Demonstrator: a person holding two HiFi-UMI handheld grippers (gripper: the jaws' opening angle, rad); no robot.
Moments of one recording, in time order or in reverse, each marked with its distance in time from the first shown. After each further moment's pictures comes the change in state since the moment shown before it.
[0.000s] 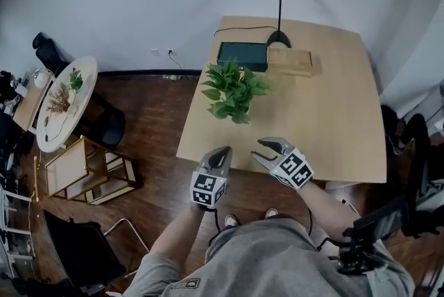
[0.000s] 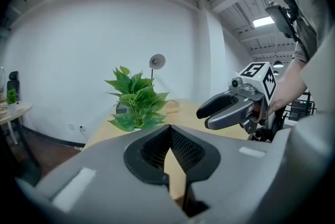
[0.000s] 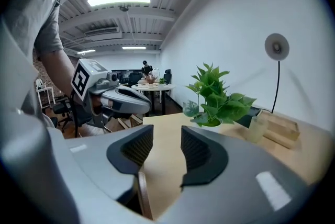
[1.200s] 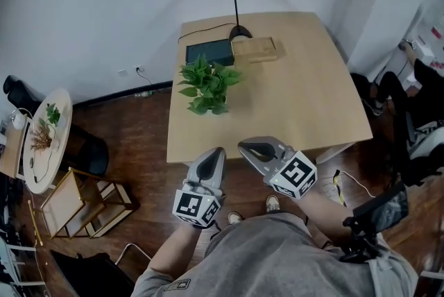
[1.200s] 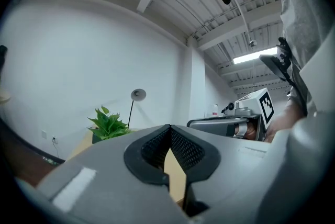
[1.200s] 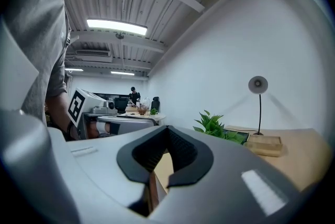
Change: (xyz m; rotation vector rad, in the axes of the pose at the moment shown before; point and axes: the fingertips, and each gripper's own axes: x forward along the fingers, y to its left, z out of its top) left arm -0.101 -0.059 0.112 -0.061 -0.319 -0.213; right arm -0.081 0.085 0.124 0.052 -0.326 -0.178
